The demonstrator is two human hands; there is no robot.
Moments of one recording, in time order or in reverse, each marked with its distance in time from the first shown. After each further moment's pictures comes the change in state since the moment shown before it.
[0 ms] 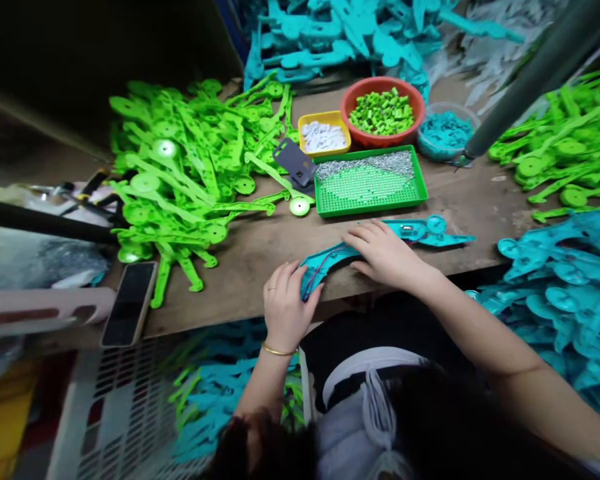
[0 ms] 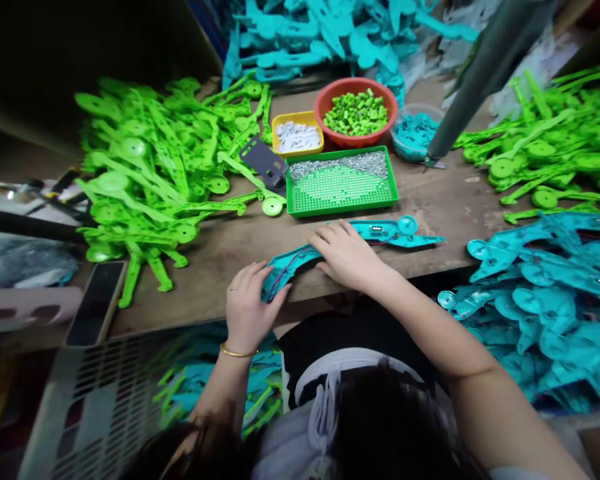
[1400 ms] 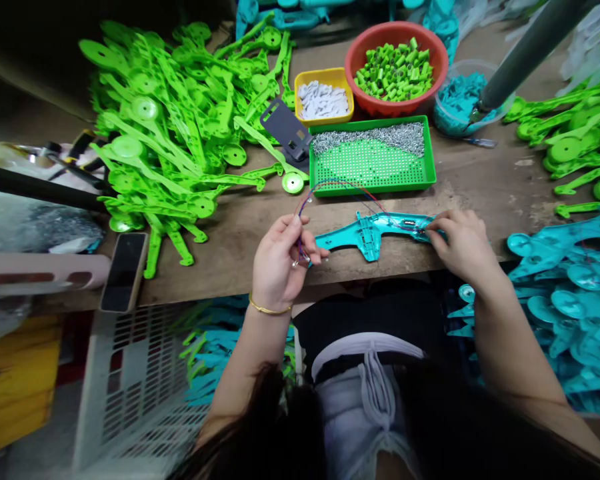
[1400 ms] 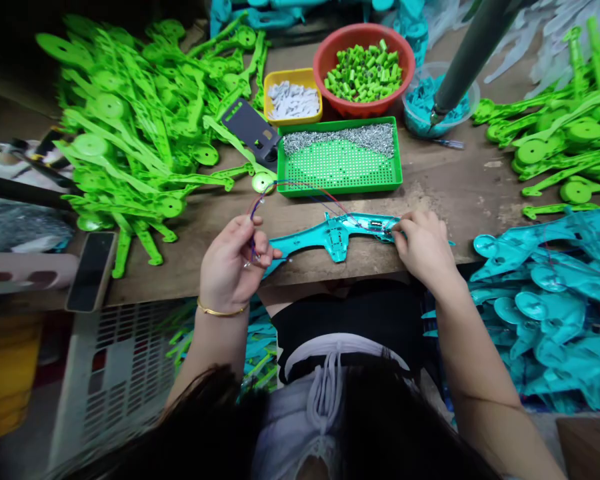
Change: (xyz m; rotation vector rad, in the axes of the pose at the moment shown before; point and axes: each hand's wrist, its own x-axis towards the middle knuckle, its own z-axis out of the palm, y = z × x) left_hand 0.082 0.057 -0.025 -1.557 -0.112 -0.888; right_hand -0.094 0.089 -0.001 -0.031 0.141 0.467
